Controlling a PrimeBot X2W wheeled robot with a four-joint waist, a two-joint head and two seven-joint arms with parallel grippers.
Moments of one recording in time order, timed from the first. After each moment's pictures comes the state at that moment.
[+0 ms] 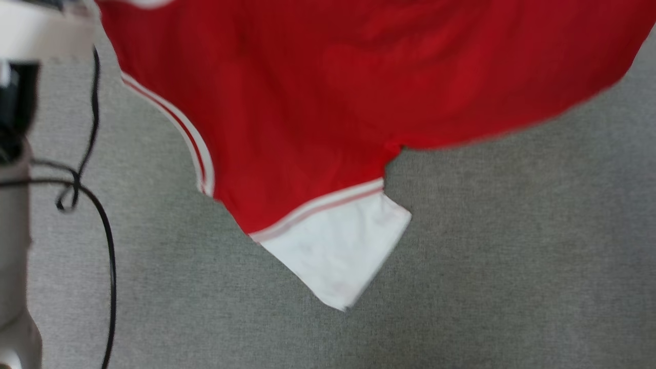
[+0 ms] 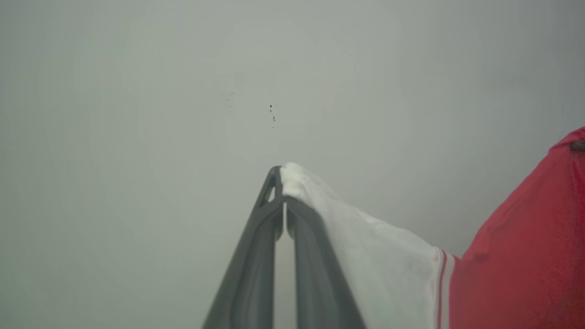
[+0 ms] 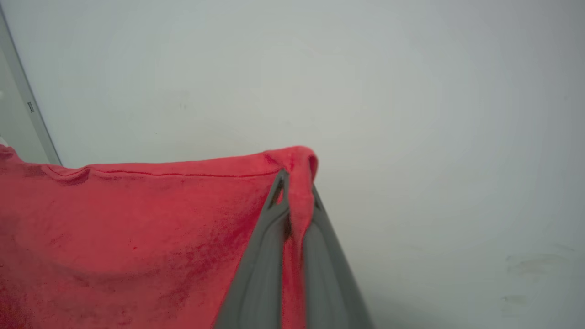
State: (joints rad) left arm -0.91 0.46 -0.14 -0.11 -0.37 -0.07 -0.01; right arm -1.04 -0.46 0.15 0.12 0.52 0.13 0.37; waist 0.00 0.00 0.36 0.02
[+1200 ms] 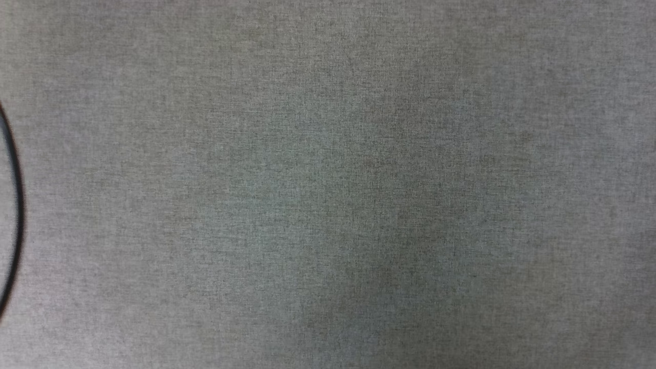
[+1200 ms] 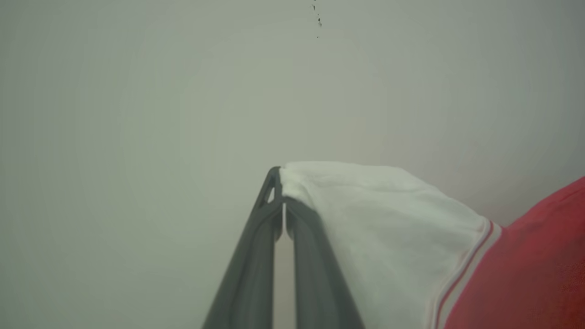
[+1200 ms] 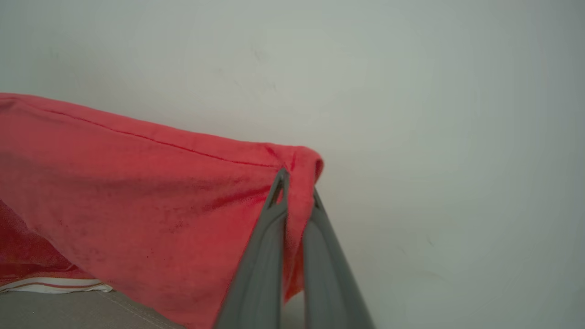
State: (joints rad) left arm -1.73 0.56 -0.36 0.52 -0.48 -0.13 -0.19; right arm -1.72 -0.44 0.37 0.70 0.46 0.13 0.12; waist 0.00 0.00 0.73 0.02
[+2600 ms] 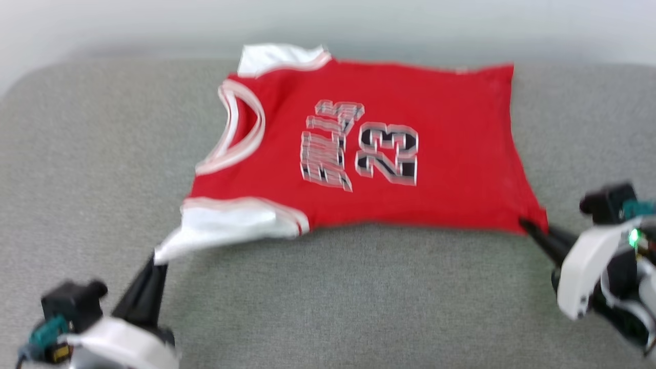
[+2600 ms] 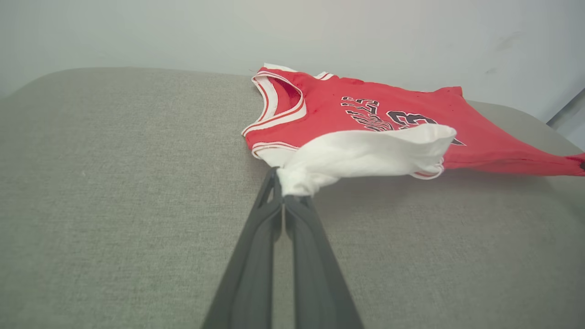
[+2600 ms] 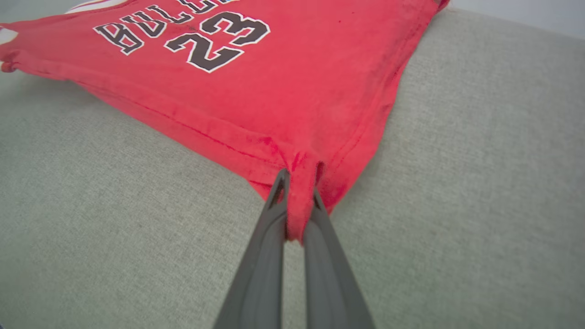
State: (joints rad) left arm -0.02 0.64 -0.37 -0.10 -0.77 0.17 -0.20; right arm -0.45 -0.65 0.59 0.30 0.79 0.13 0.16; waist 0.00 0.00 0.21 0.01
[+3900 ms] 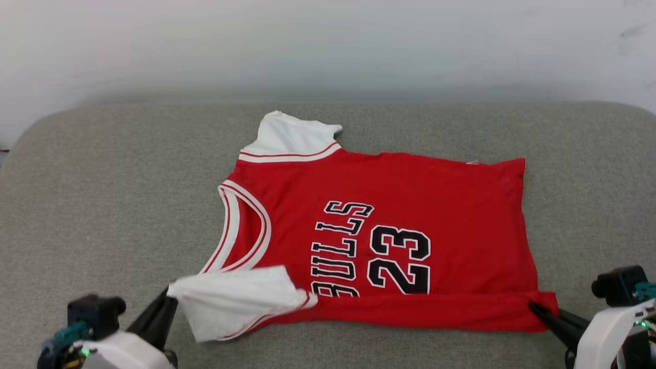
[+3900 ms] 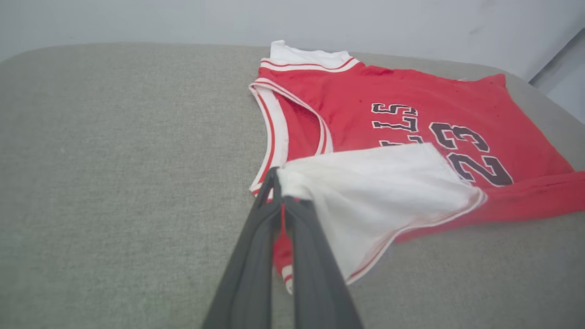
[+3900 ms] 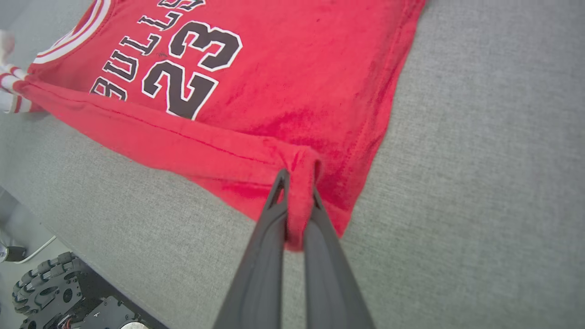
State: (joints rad) left arm 0.03 0.66 -0.44 0.00 -0.80 0.10 -0.13; right arm -0.10 -0.70 0.49 0.16 0.87 0.13 0.20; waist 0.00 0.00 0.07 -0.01
